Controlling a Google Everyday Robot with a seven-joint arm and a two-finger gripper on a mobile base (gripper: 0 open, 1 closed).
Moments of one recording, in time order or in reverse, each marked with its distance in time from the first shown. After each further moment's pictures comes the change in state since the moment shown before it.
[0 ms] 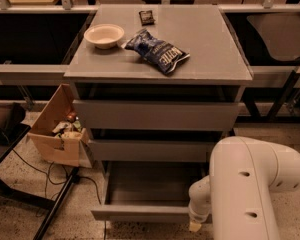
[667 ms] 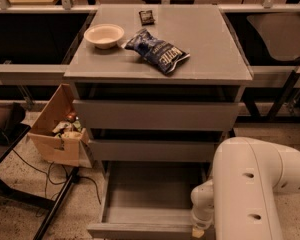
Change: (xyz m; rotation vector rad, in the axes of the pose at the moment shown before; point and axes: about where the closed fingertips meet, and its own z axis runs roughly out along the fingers) arm 0.016 0.027 -0.001 -0.066 0.028 0.053
